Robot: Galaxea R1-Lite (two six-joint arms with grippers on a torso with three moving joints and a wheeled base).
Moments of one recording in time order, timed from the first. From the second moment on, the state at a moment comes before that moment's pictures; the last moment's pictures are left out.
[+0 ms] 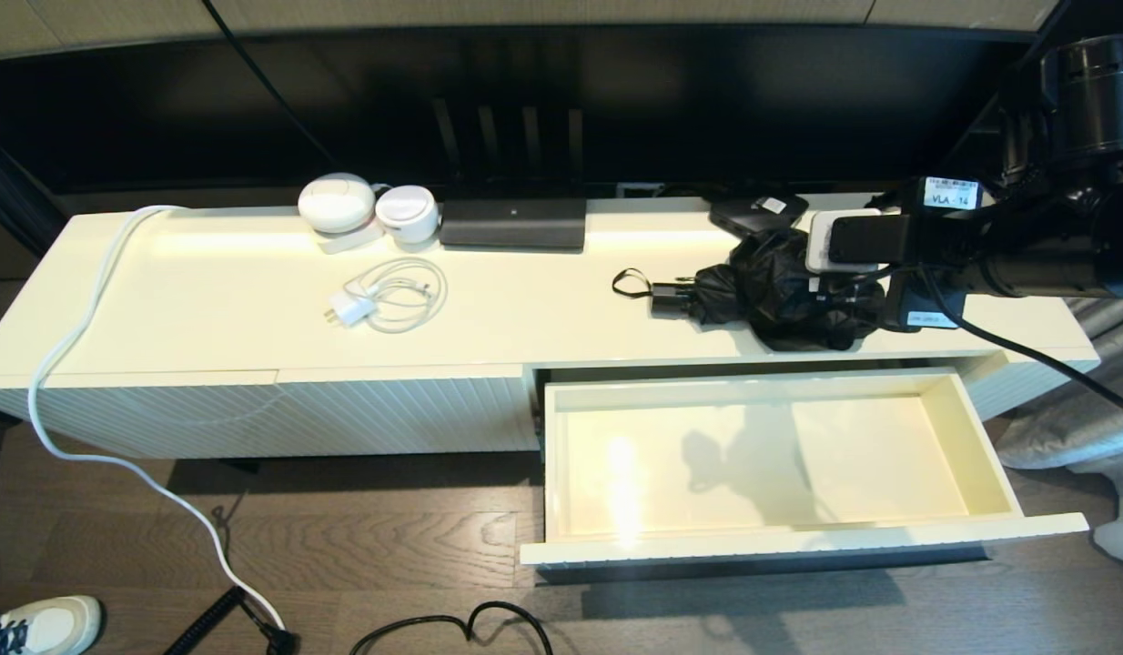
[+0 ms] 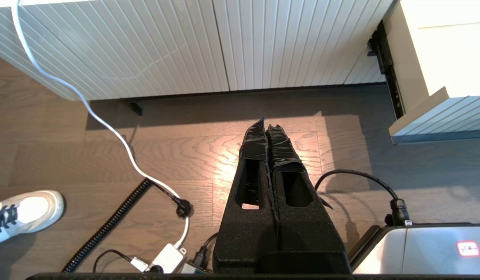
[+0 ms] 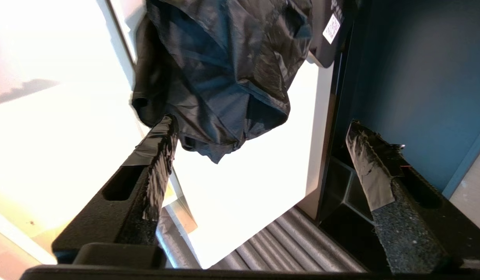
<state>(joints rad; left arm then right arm) 0.00 0.00 0.00 0.03 0.00 0.04 0.32 1.64 -1.45 0.19 -0.27 -1.31</state>
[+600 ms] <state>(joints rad) 0.00 0.00 0.00 0.03 0.00 0.04 0.33 1.42 -1.19 0.32 -0.26 -1.30</state>
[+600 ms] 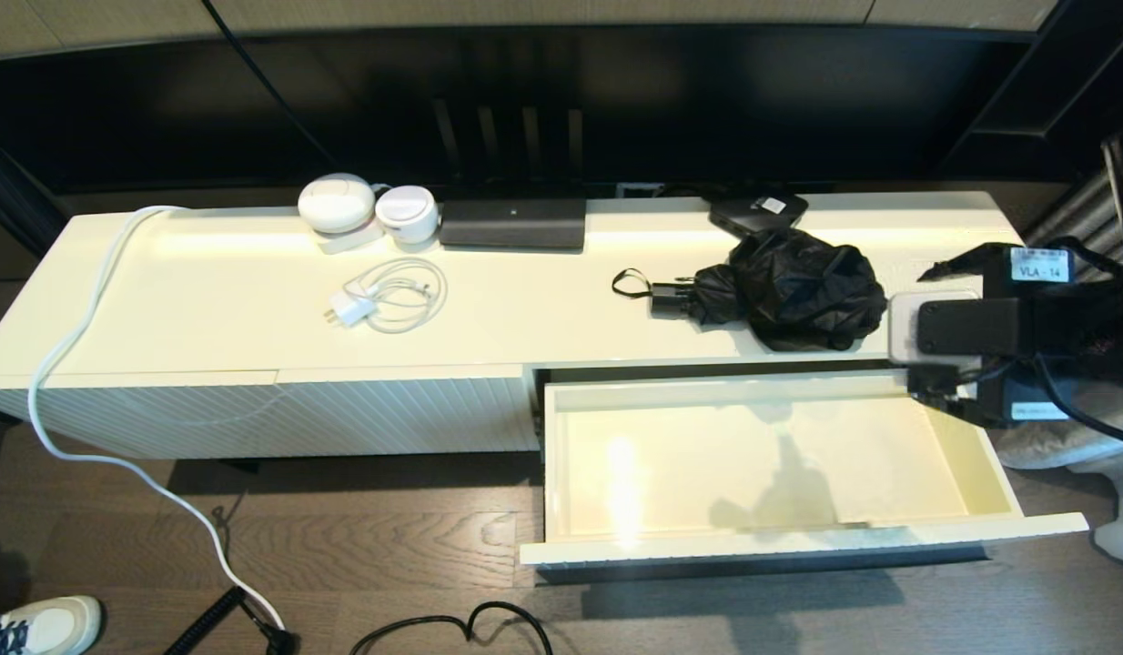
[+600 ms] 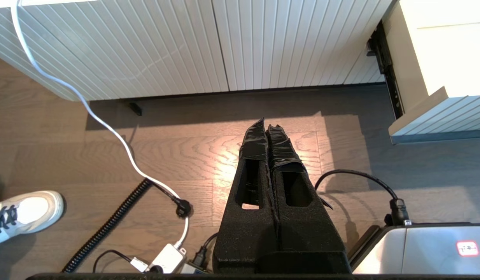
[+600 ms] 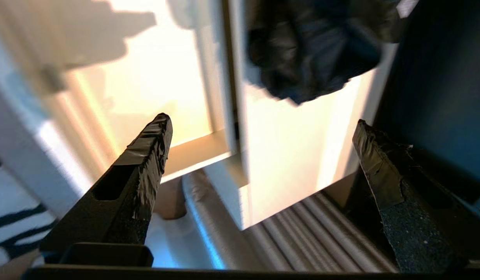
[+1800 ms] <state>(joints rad) 0.00 0.00 0.00 0.03 0.00 0.04 0.36 1.42 -0.70 0.27 -0.04 -1.25</state>
